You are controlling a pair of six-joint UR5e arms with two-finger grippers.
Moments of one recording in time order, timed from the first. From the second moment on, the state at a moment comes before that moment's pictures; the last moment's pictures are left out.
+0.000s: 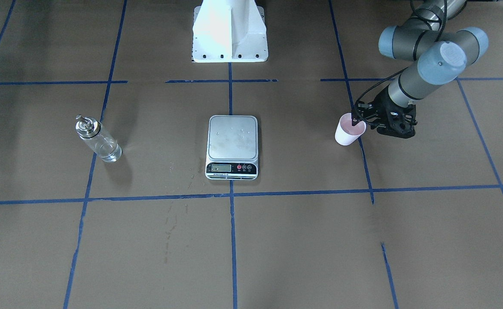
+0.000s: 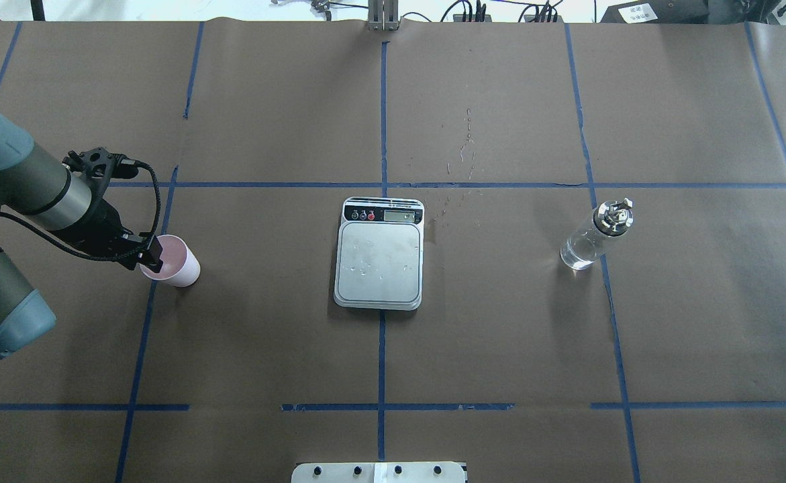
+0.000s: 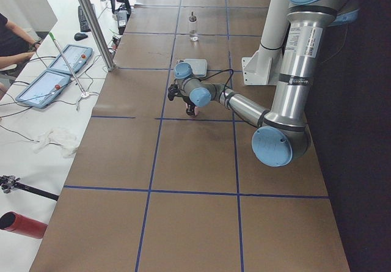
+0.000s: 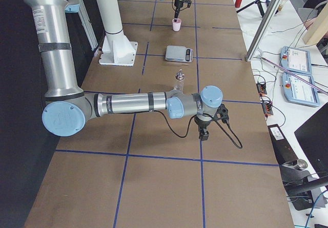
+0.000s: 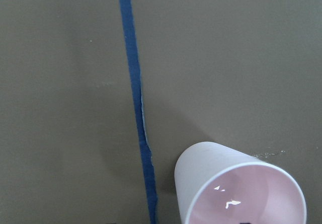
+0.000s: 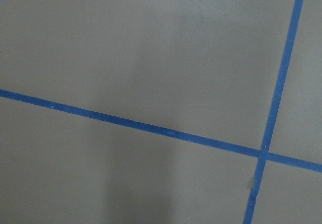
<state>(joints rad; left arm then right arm) -0.80 -1.74 -1.78 -1.86 -2.27 -0.82 1.41 -1.44 1.53 -1.46 2.41 0.04</state>
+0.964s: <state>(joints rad) -0.79 -2.06 -1.84 -1.55 -2.27 -1.13 1.40 -1.44 1.58 -1.45 2.41 0.12</state>
